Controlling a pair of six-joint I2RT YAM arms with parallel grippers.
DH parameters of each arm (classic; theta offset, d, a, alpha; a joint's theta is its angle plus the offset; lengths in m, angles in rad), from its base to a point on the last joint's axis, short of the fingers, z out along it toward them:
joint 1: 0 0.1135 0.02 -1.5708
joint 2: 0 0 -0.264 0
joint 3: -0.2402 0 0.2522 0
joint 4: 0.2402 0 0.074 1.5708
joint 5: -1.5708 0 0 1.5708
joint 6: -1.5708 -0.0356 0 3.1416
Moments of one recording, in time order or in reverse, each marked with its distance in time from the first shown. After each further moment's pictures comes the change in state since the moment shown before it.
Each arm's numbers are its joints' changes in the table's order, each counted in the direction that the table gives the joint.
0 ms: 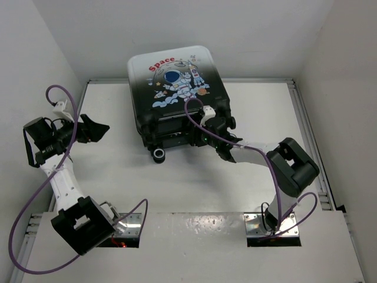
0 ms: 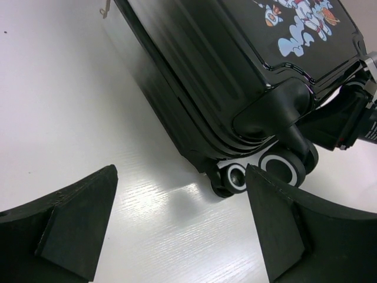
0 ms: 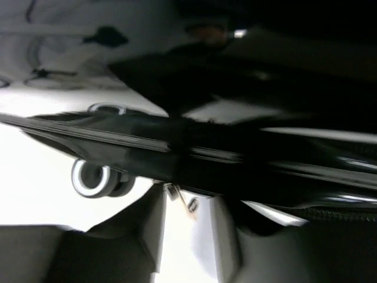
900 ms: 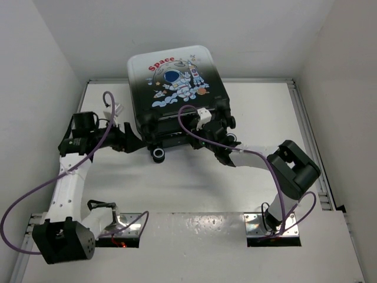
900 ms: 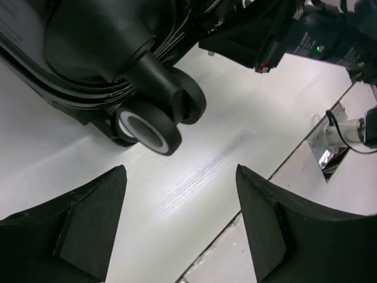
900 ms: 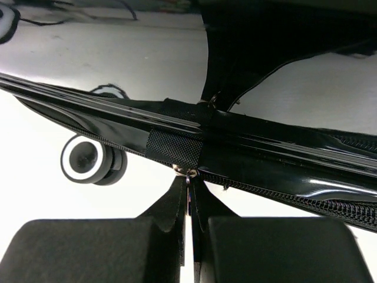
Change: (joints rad) left arm -0.504 -0.055 -0.036 0.335 0.187 -0.024; right arm 0.042 -0.018 0.032 -0.053 -0.063 0.154
